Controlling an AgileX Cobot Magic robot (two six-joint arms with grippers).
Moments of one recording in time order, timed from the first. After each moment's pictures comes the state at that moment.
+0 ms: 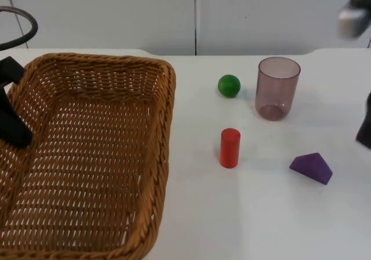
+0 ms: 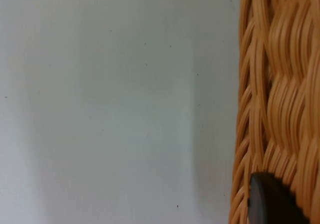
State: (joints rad) right arm 0.35 1.58 -1.05 -0.01 0.84 -0.49; left arm 0.16 1.67 -0.90 -0.68 0.95 0.59
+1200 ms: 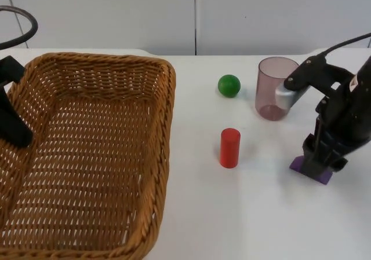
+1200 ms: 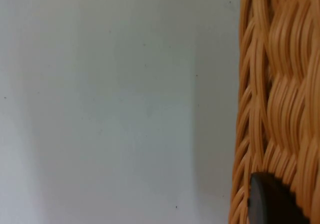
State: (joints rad) right arm 0.36 1.96 -1.05 0.05 0.43 -0.53; left arm 0.16 1.67 -0.90 -0.69 0.95 0.59
